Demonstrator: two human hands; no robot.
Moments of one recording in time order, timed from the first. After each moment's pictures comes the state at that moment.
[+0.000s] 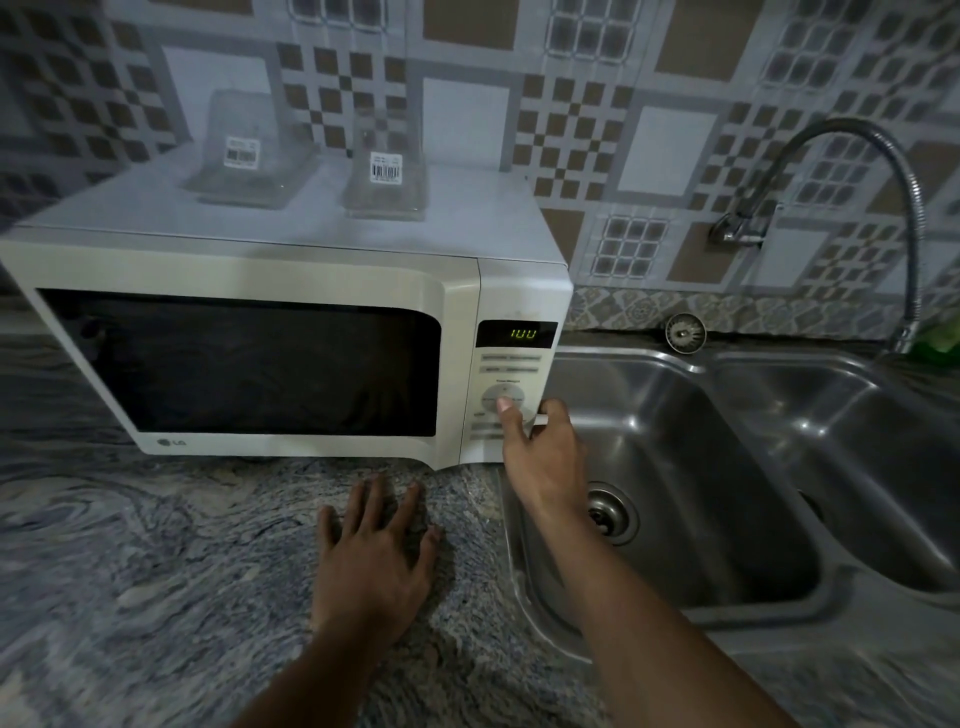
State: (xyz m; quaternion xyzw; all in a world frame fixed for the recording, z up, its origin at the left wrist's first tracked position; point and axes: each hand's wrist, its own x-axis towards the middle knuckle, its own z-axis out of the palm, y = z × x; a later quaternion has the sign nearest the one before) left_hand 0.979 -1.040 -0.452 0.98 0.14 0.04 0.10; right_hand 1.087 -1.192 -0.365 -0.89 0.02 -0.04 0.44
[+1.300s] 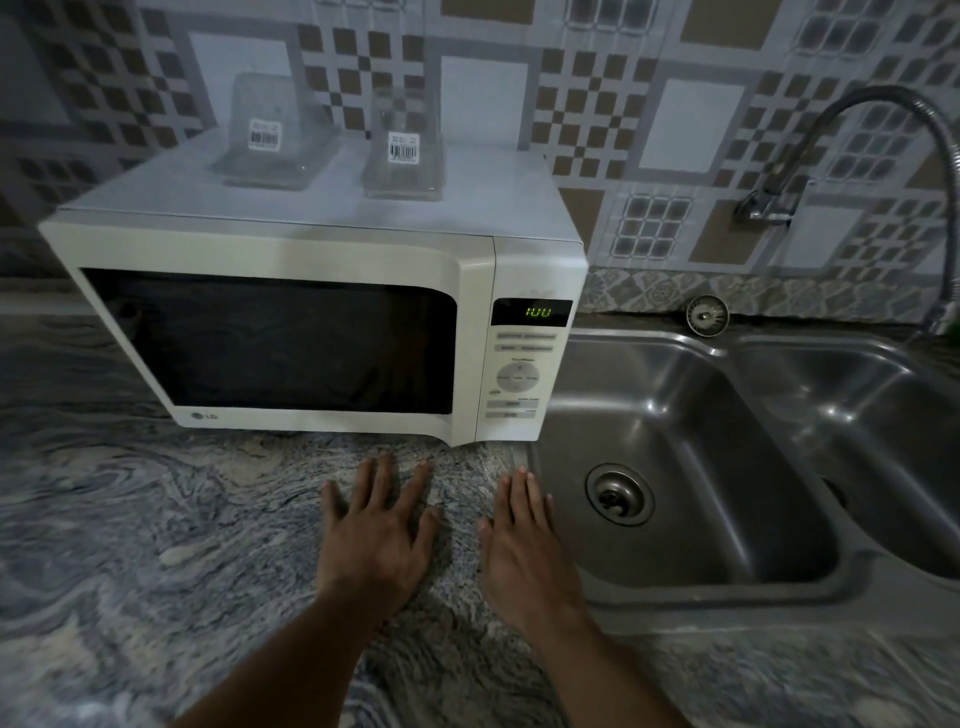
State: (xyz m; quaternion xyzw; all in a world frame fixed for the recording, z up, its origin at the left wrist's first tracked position) left_hand 0.969 -1.028 -0.448 0.99 0.12 -0.01 0.05; right_hand 1.006 -1.200 -0.444 -0.97 -0.21 0.10 0.09
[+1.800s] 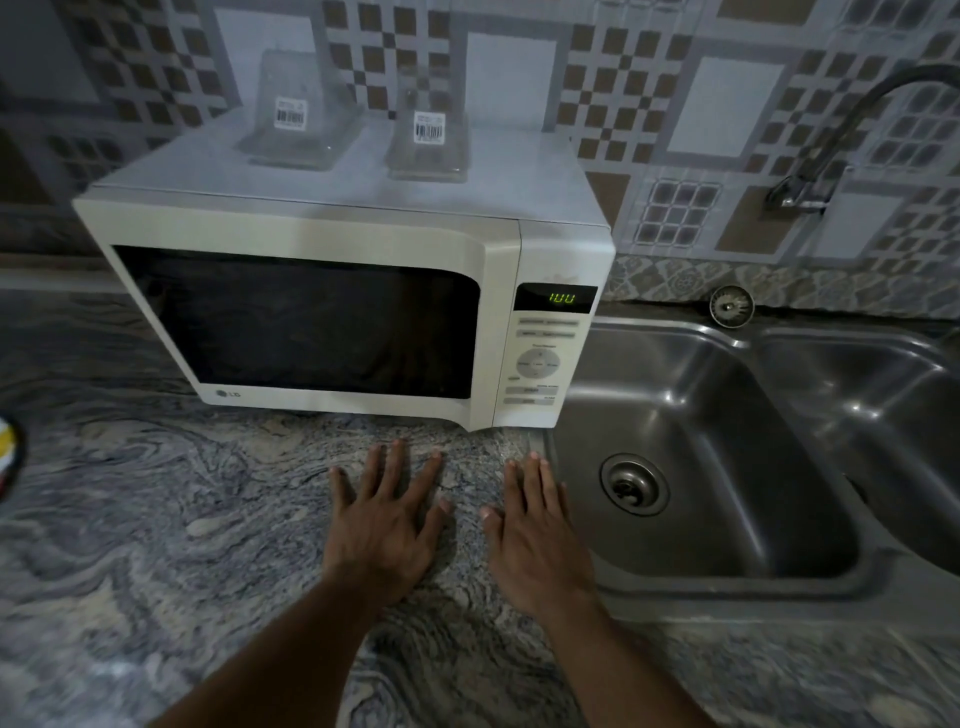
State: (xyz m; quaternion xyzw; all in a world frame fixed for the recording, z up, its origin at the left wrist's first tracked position) left_hand 0.958 -1.019 -0.446 0.99 0.11 -0.02 0.07; right_hand 1.004 -1.198 -0.441 -0.97 -0.21 0.11 0.10
